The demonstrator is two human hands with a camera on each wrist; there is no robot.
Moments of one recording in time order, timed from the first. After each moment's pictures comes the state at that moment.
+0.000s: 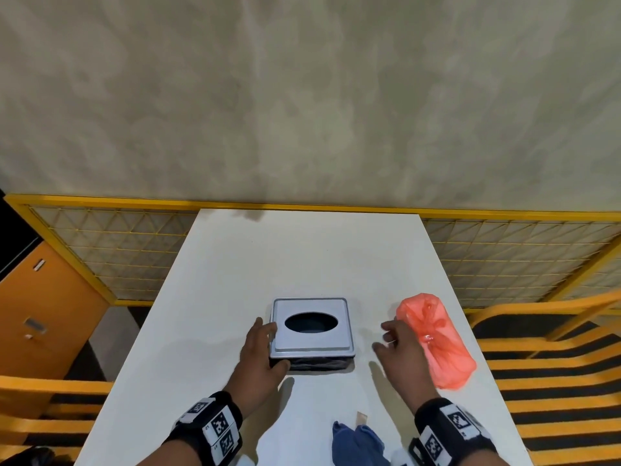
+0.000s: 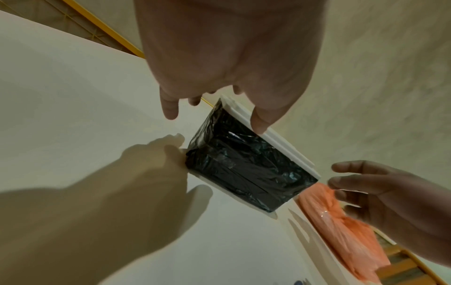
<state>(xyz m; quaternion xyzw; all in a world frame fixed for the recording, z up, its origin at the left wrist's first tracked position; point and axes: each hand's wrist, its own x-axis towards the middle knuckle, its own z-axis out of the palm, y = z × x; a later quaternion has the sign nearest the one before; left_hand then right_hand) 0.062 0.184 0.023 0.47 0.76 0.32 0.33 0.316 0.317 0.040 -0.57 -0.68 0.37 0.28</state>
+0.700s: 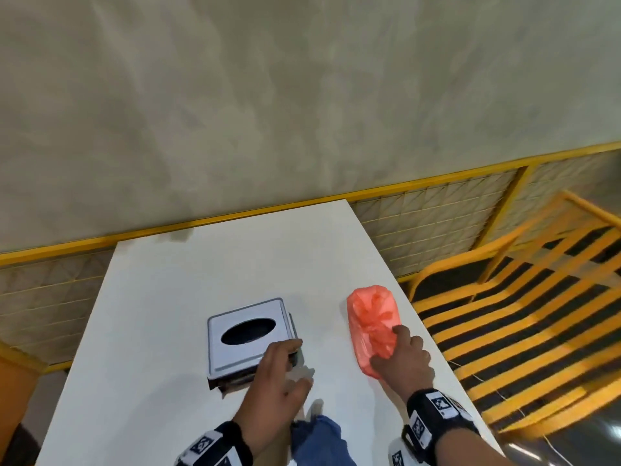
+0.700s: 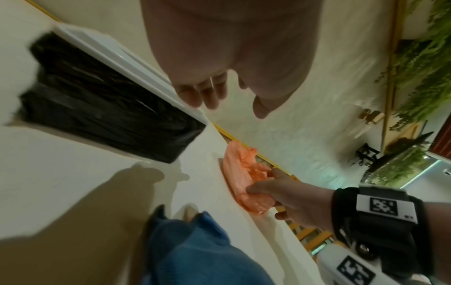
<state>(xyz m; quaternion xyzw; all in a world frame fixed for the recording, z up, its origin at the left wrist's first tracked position) 0.172 0.206 0.053 0.62 0.63 0.32 0.34 0.416 0.307 0.005 -0.78 -0.57 0.24 0.08</state>
